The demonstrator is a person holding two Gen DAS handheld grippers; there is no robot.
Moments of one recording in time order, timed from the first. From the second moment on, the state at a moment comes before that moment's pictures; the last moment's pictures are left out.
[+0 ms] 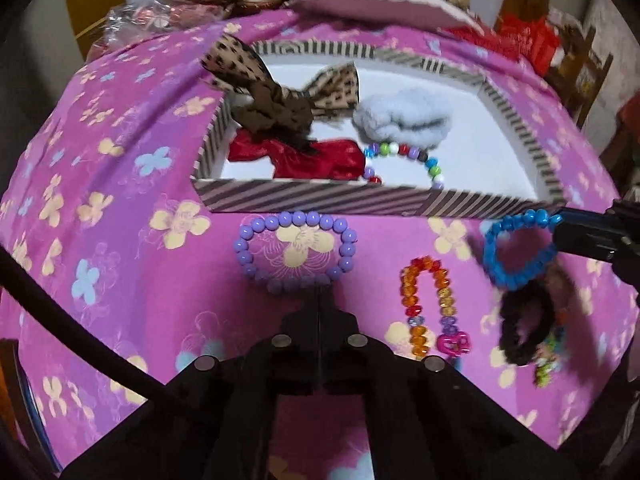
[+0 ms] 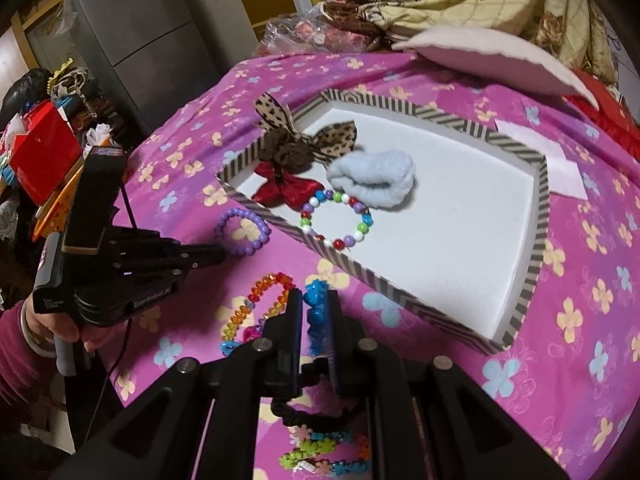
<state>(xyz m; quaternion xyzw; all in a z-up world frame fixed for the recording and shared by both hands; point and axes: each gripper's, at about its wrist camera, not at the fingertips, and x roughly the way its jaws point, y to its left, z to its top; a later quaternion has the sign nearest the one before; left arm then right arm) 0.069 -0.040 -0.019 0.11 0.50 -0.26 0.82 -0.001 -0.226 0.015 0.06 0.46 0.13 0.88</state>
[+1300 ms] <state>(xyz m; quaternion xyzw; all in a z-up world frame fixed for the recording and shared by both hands) 0.065 -0.051 -0.009 0.13 0.49 -0.30 0.81 -0.015 -0.238 0.039 0.07 0.43 0.12 0.89</state>
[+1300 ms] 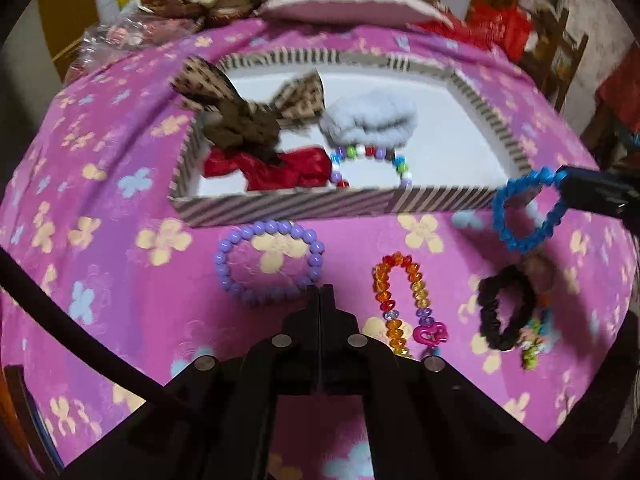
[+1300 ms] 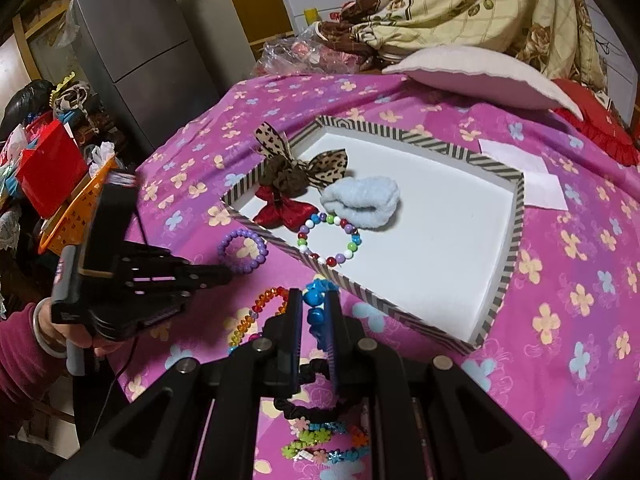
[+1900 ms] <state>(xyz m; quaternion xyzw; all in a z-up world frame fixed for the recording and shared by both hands) 0.078 -0.081 -0.034 0.22 0.49 -0.31 0.78 -0.017 -0.239 0.035 0.08 0.43 0.12 0.89</state>
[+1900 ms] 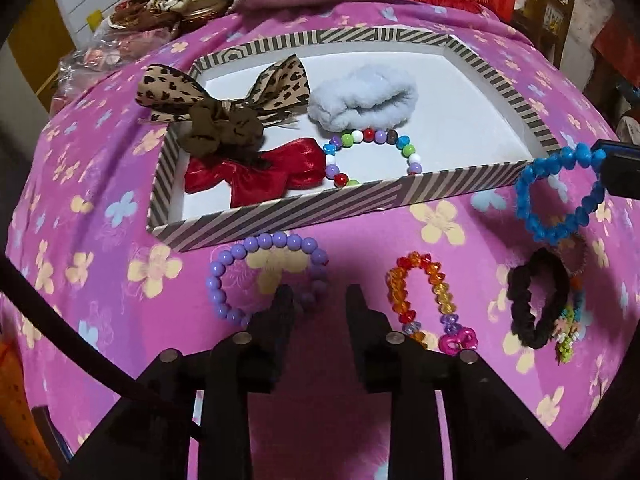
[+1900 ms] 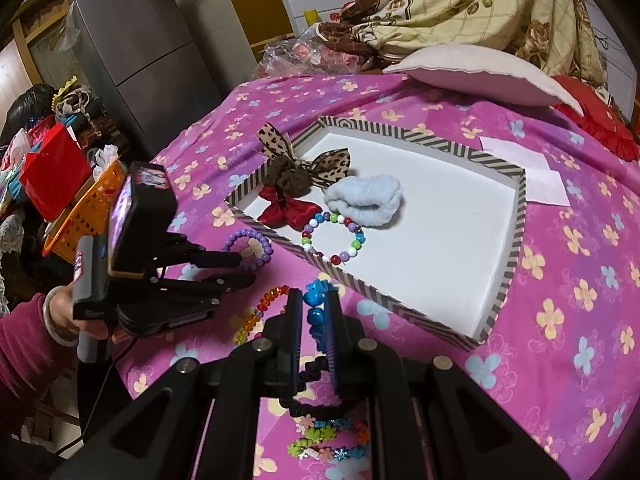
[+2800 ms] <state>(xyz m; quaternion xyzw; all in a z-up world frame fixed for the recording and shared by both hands) 0.073 -0.058 0.017 0.11 0.49 -0.31 0.81 -0.012 -0.250 0.064 0.08 0.41 0.11 0.90</state>
